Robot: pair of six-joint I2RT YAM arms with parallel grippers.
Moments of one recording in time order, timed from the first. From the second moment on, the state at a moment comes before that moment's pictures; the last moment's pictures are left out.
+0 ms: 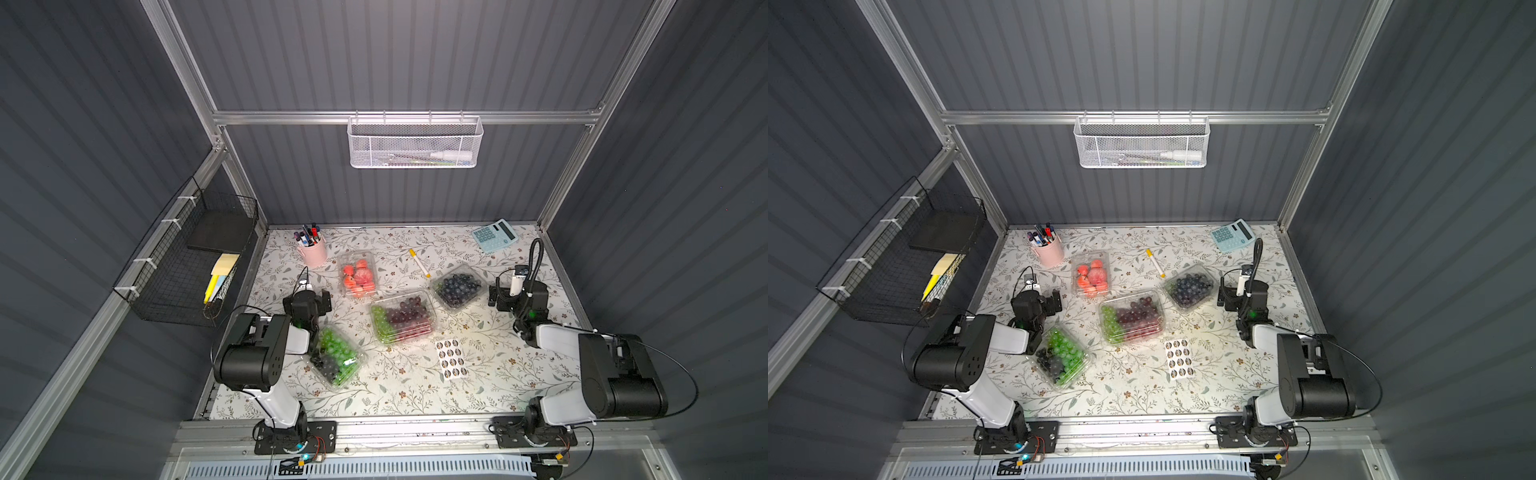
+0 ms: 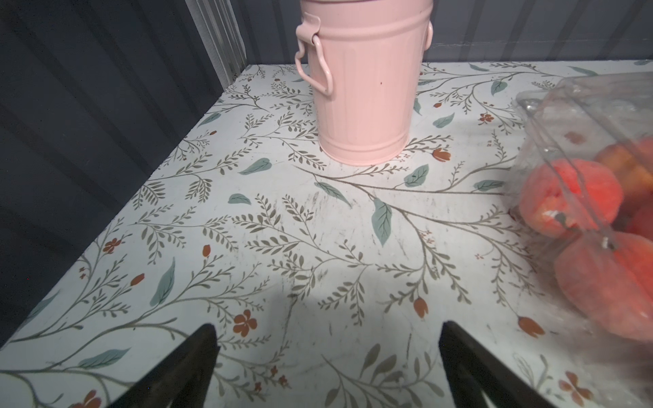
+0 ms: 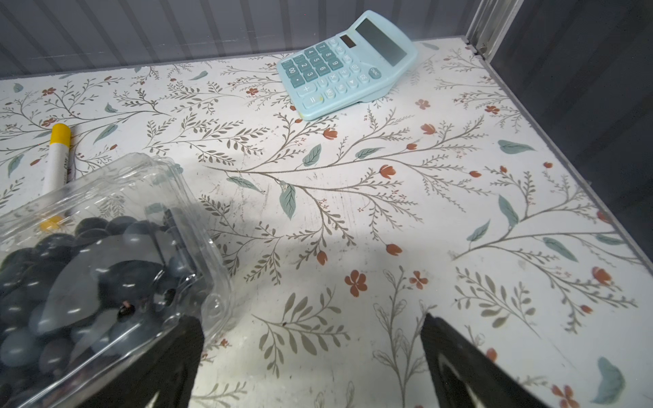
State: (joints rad) left arm -0.10 1.69 0.44 0.81 -0.30 -0.04; right arm -0.01 1.47 0.47 0.49 0.00 0.04
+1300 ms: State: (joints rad) left arm -0.48 1.15 0.92 -0.48 0.12 -0.38; right arm 0.85 1.20 0.88 -1.07 0.06 0.73
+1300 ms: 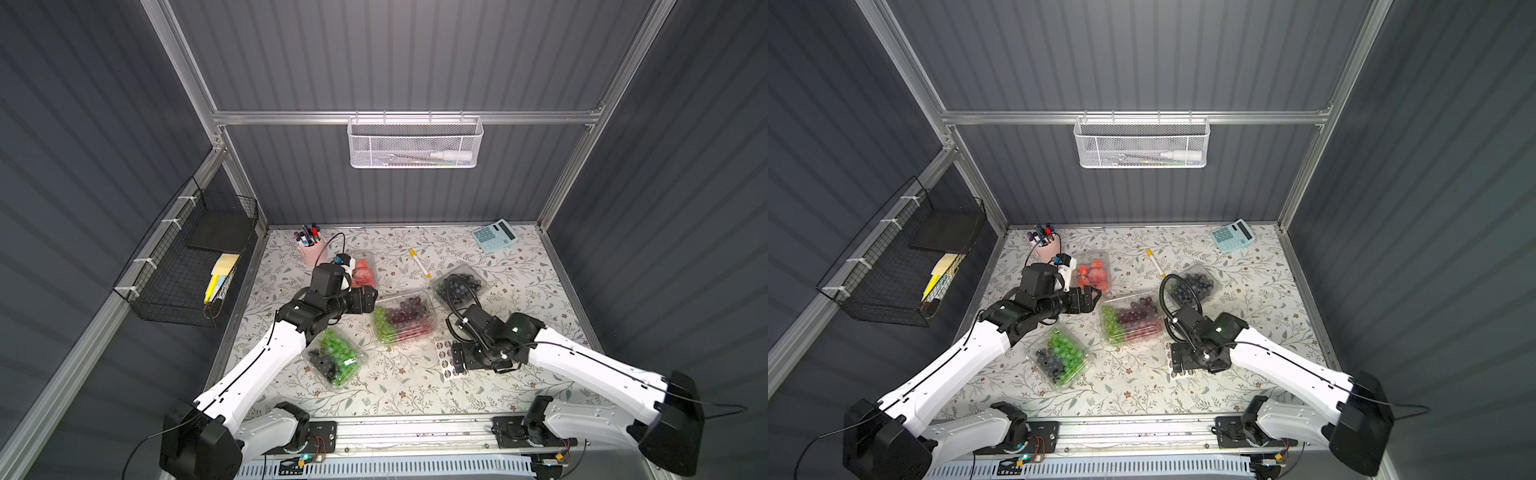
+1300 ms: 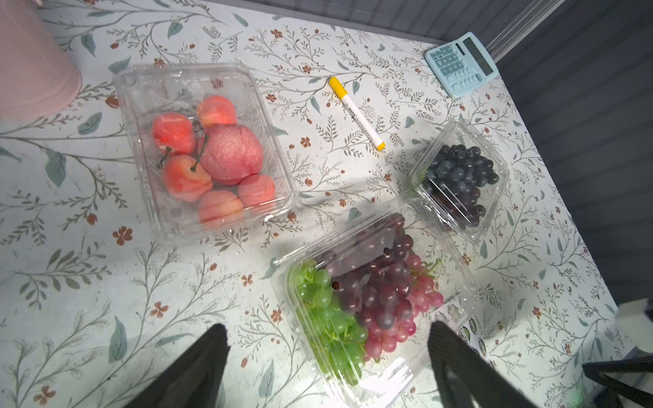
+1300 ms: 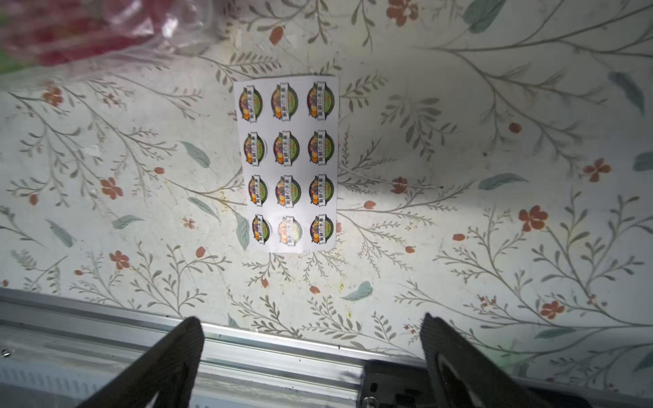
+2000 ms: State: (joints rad) left arm -0.48 1.24 0.92 -0.52 0.11 -0.36; right arm 0.86 1.63 0.92 -0.83 0.11 0.71
